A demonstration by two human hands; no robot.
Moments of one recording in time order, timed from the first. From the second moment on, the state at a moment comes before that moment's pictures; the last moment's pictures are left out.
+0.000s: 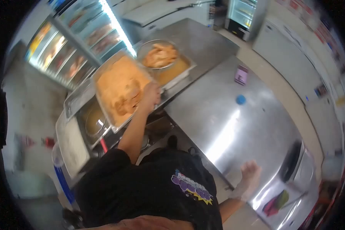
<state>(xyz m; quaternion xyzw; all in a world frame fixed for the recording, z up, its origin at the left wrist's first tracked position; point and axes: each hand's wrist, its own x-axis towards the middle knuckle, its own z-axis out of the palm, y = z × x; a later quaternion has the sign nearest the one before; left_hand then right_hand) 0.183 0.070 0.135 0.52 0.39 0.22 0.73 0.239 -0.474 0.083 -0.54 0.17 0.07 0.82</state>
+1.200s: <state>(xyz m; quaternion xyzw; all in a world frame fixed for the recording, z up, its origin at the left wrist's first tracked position) -0.033 0.146 0.140 0.80 0.59 0.08 0.08 0.306 -0.333 0.127 -0.67 0.12 0.15 0.72</state>
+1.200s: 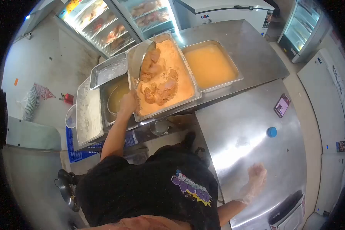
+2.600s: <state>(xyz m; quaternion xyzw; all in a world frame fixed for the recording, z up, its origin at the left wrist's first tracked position) 0.173 0.018 0.085 0.48 0.33 0.13 0.80 0.288 -0.285 0.191 -0.69 -0.18 0.31 0.63</state>
